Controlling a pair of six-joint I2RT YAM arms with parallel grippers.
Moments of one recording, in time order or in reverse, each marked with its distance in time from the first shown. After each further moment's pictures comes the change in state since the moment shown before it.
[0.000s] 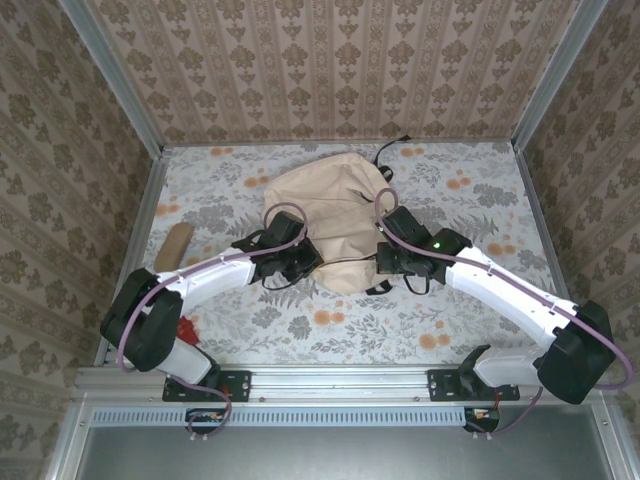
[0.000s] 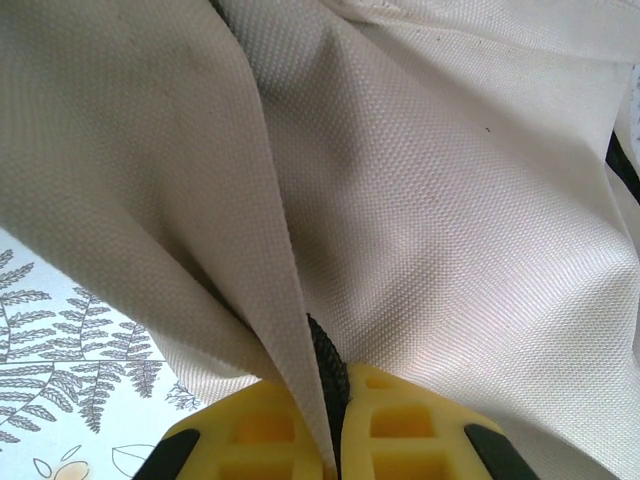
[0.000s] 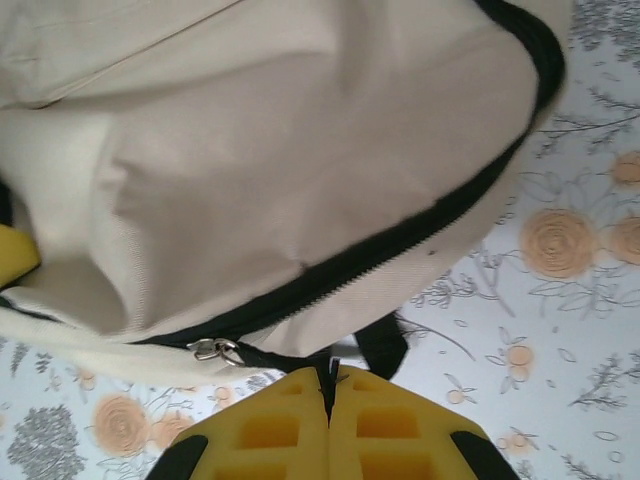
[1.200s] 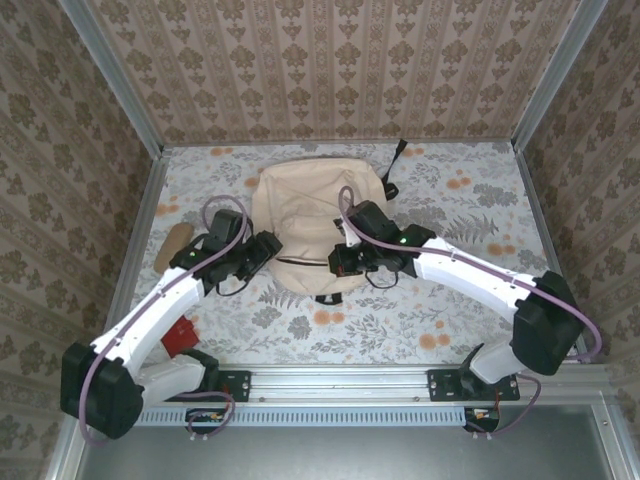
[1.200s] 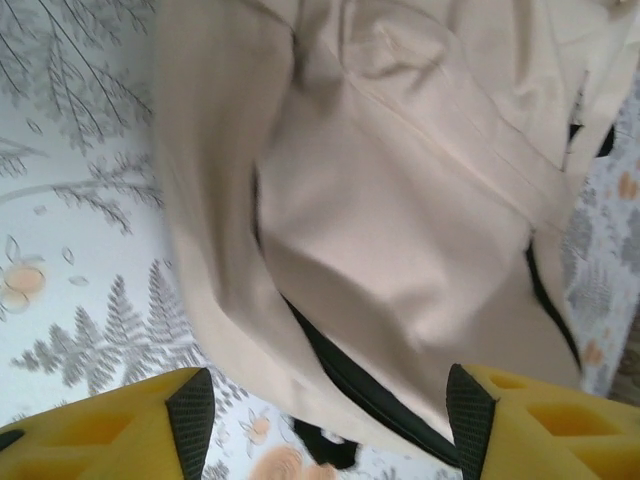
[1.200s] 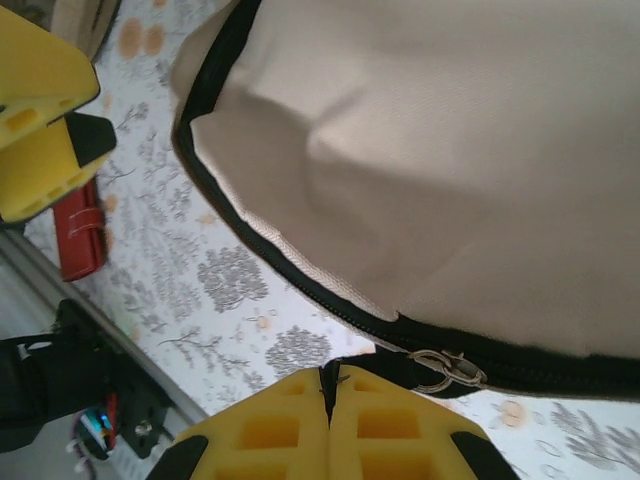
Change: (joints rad) left arm 0.216 -0.408 -0.056 -0.313 -0.083 0.126; right arm 0.110 0.211 0.085 0.291 -0.479 -0.014
